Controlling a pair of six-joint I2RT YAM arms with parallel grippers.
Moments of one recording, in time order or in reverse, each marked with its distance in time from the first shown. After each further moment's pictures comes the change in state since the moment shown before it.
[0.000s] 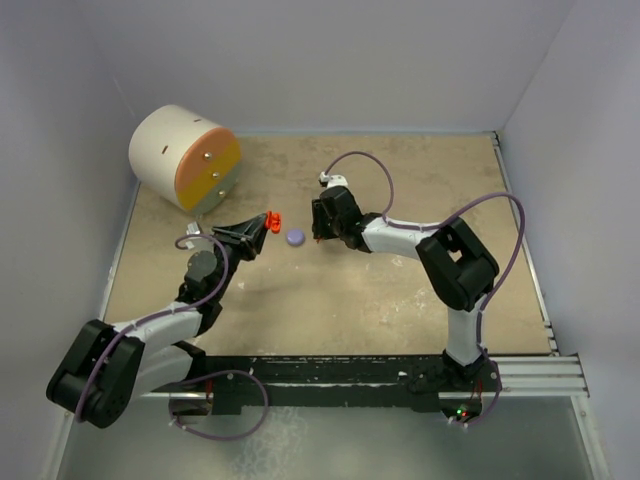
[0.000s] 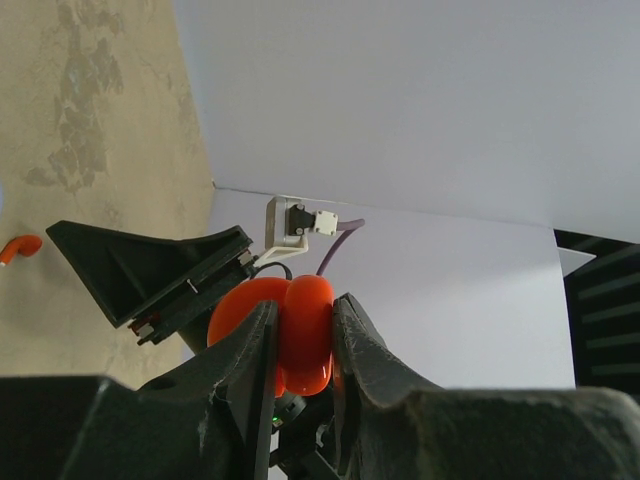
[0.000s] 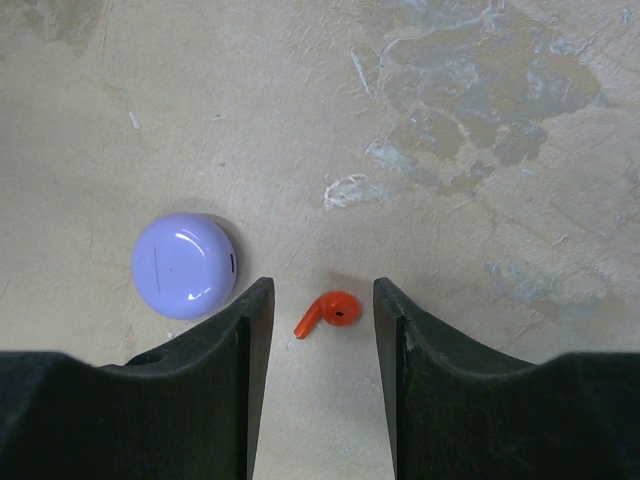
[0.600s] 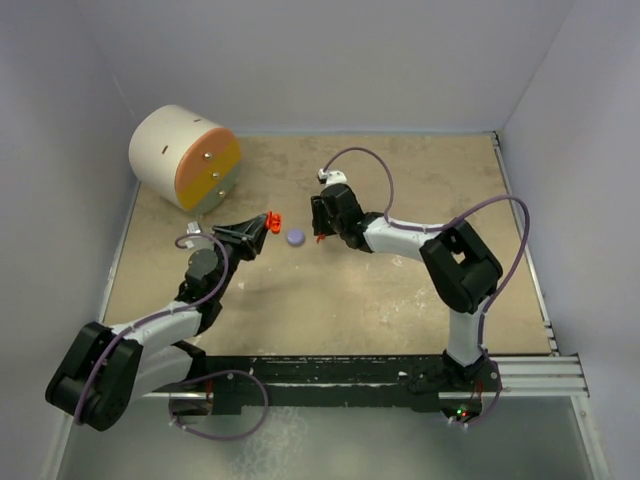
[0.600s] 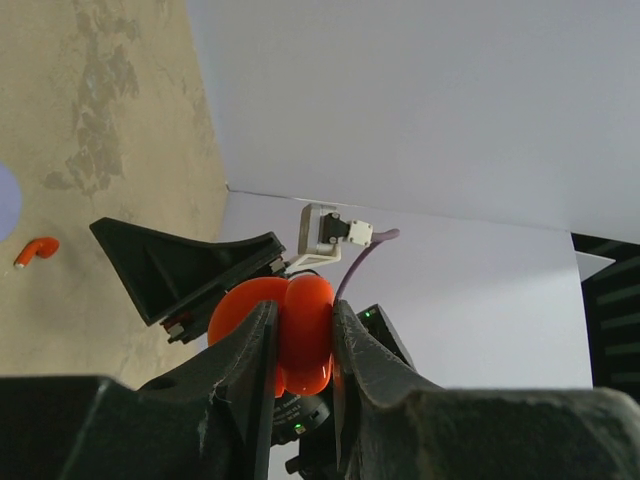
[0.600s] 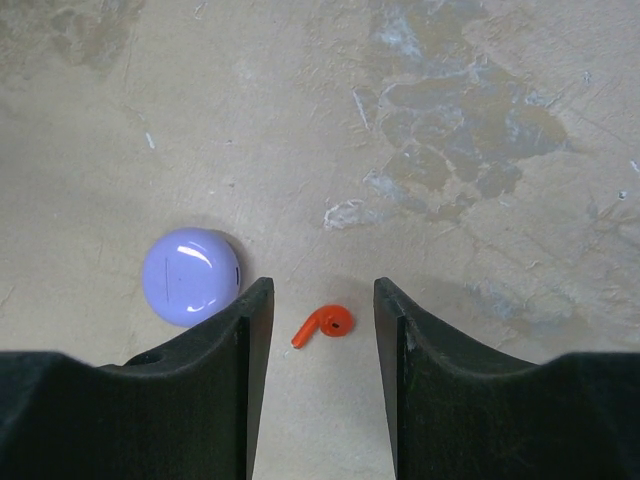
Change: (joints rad) left arm 0.000 -0.015 0.016 -0.062 -0.004 0.019; right arm 0.006 -0.032 -0.006 0.030 0.024 -0.072
